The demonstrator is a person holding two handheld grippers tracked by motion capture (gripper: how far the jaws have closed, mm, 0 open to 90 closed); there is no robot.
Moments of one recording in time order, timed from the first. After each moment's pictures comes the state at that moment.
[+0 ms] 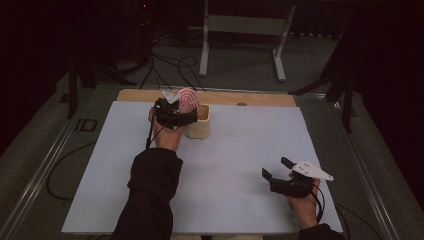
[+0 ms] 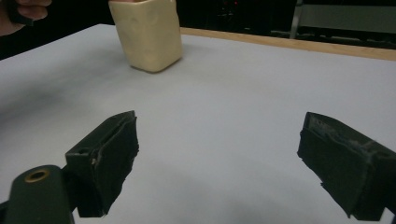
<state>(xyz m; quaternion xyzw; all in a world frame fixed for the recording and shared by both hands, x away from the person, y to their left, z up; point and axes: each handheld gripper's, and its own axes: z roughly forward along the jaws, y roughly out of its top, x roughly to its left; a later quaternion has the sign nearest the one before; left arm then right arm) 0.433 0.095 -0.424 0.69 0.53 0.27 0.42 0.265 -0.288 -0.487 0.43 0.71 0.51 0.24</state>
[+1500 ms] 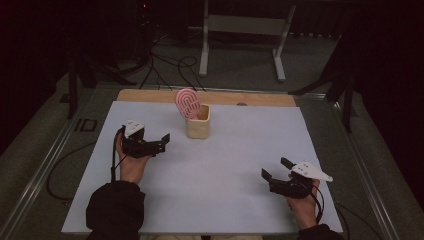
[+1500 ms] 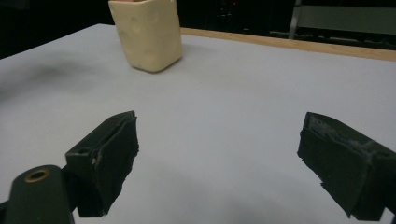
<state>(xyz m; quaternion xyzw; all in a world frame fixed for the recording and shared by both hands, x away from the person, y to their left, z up) 0.343 0.192 -0.457 0.69 0.49 0.24 0.47 0.264 -0.286 -0.487 0.43 0.71 0.51 0.24</state>
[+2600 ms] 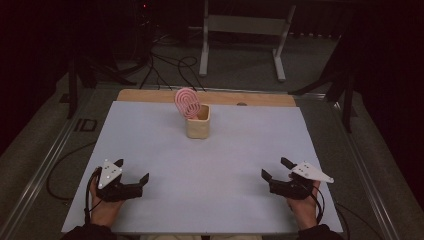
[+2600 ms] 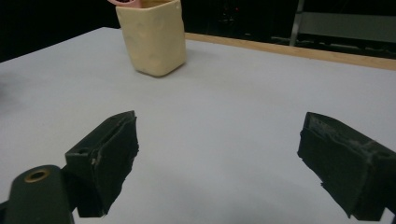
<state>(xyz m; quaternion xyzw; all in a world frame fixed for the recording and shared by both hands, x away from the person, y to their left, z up) 0.246 0.236 -0.496 0.73 0.44 0.27 0.45 0.260 -0.284 -0.482 0.42 0.71 0.51 0.25</state>
